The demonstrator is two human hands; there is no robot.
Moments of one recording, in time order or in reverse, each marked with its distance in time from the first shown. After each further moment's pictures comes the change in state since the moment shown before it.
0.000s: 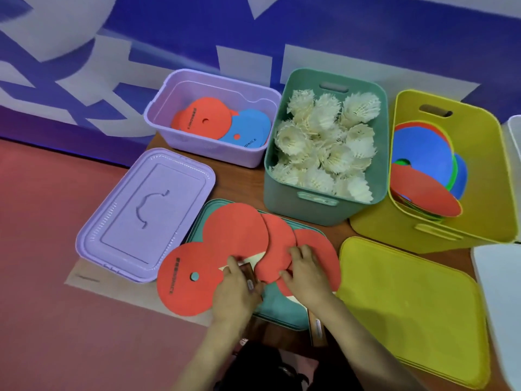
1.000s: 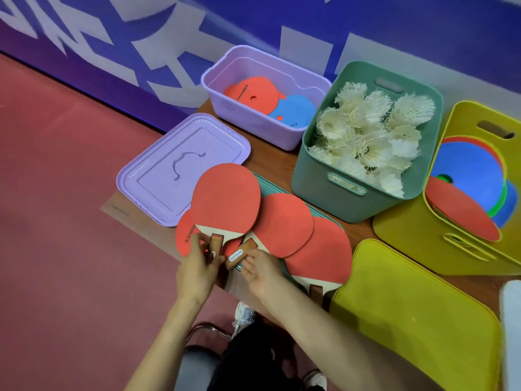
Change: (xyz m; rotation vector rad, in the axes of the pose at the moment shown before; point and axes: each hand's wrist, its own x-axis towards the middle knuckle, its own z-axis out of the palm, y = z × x) left_hand -0.035 -0.077 -0.011 -0.350 0.334 -0.151; right_hand -0.022 -0.089 0.050 1.554 -0.376 0.706
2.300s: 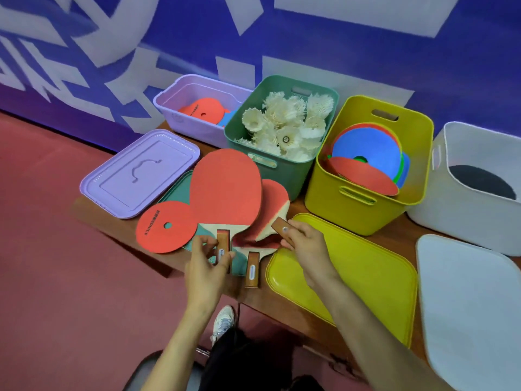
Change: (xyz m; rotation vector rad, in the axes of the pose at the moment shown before) left_hand -0.144 0.077 0.076 -0.374 0.102 0.147; right_hand -0.105 -0.059 -0.204 -0.367 -0.008 -0.766
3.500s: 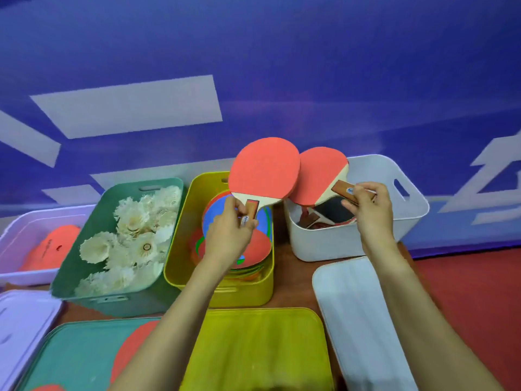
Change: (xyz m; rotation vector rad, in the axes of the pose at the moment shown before) left_hand 0.030 0.273 0.286 0.308 -0.530 0.600; right_hand 0.073 -0.137 -0.352 0.305 0.778 -0.409
